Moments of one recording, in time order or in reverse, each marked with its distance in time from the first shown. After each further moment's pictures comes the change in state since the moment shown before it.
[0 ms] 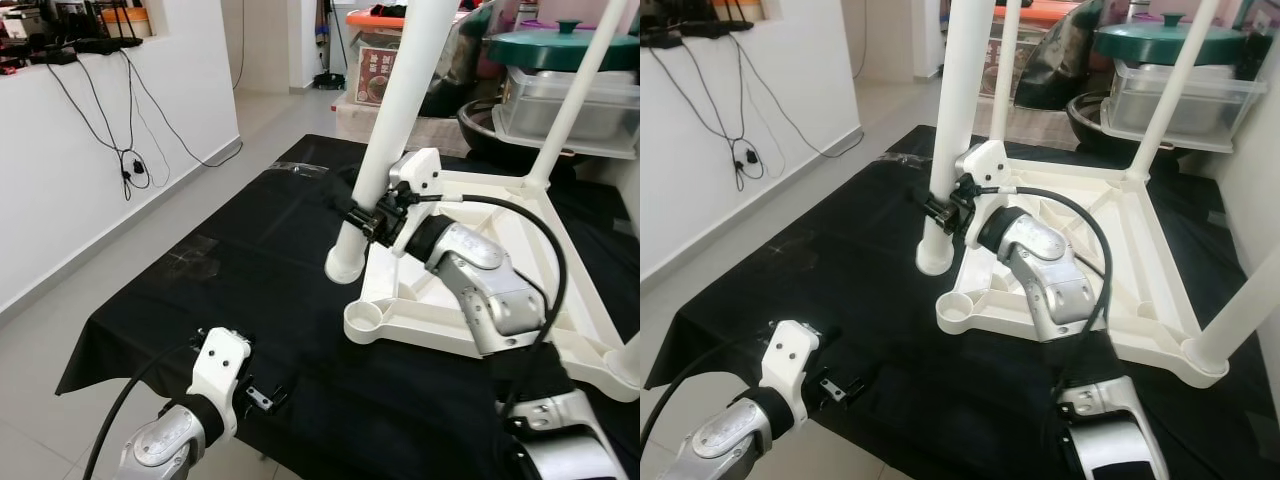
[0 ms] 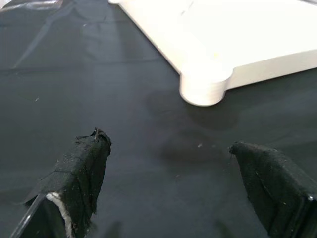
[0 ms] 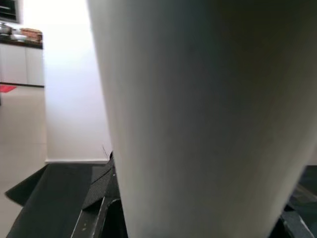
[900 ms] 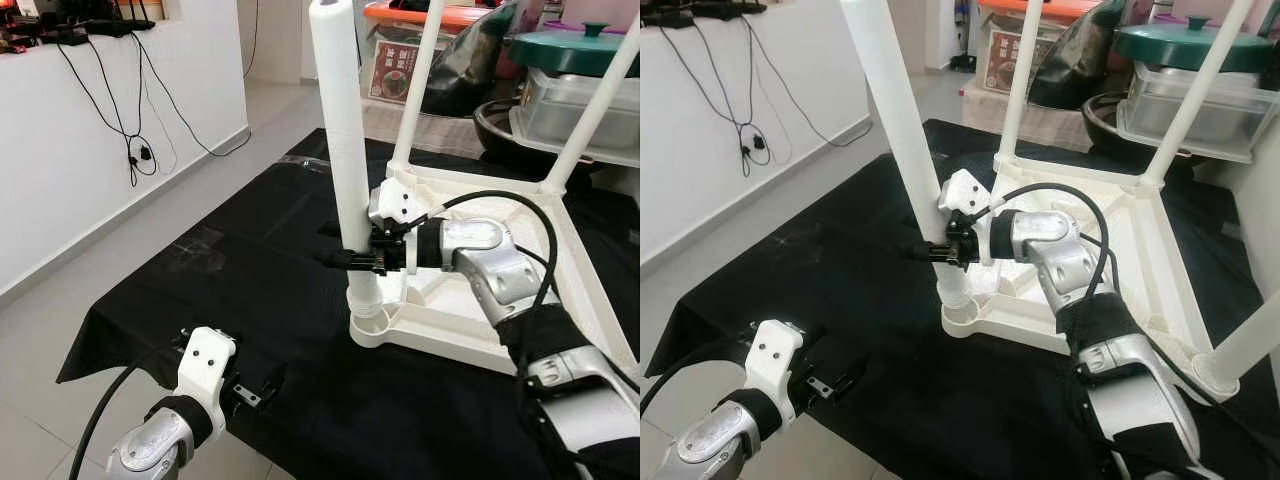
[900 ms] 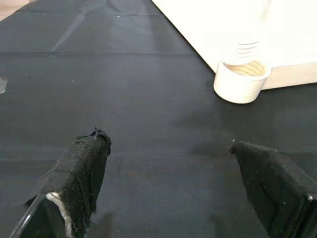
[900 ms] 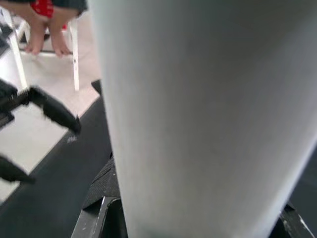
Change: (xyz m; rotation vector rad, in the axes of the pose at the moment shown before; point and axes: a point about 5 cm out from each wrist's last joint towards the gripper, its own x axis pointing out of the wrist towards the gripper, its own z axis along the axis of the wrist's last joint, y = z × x) left arm -0.007 0.010 -0.003 -0.016 0.008 0.060; right arm -0.010 -0.018 -0.015 -0.127 0.282 0.402
